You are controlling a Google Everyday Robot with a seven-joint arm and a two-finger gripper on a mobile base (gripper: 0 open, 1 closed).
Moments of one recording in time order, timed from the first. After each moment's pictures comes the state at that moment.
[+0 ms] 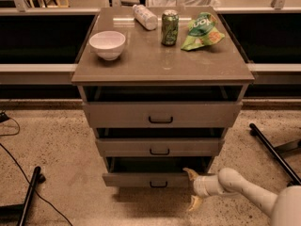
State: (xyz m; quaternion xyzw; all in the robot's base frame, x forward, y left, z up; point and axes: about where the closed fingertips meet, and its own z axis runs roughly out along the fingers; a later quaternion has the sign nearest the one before) arm 0.525 -0.177 0.225 -0.68 0.62 0.17 0.34
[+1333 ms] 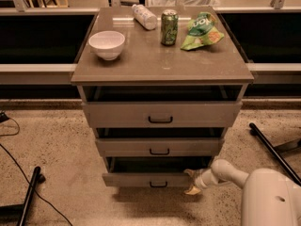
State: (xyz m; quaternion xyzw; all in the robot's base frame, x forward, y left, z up) arm 0.574 -0.204 0.178 -0.68 0.67 0.13 0.27
